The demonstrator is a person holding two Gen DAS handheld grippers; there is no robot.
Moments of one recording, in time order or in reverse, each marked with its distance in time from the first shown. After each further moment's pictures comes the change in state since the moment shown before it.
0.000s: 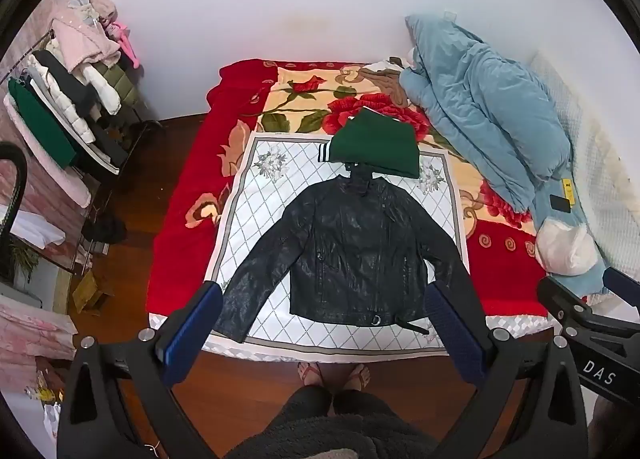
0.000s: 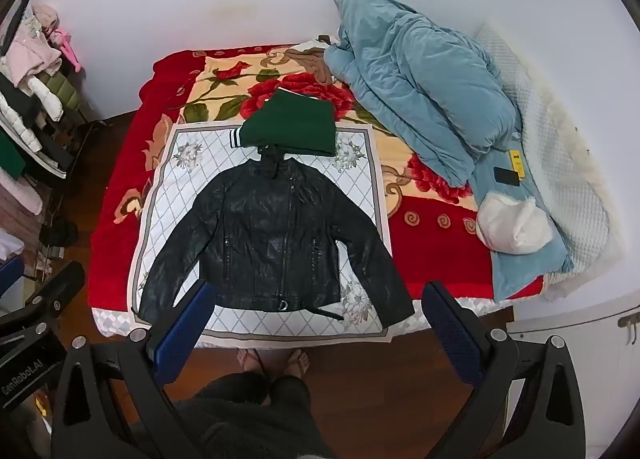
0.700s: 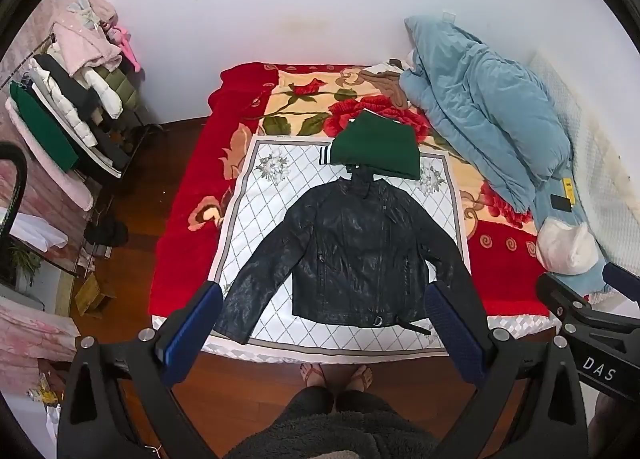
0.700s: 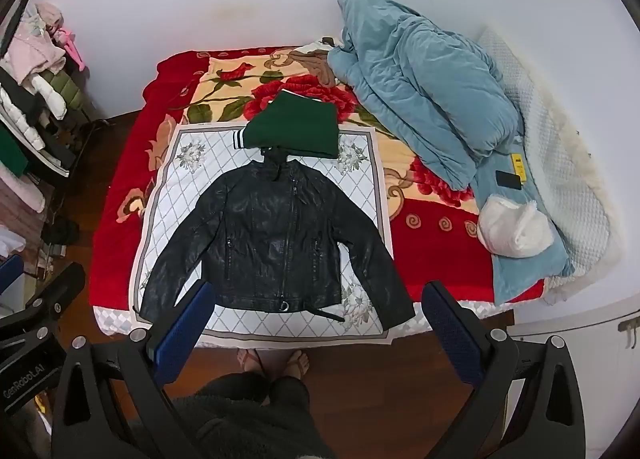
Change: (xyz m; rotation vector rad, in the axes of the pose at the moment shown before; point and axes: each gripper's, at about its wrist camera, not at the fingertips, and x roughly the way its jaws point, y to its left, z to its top) left arm -0.004 -0.002 0.004 0.007 -0.007 0.013; right arm -0.007 0.005 0.004 -0.006 -0.004 -0.006
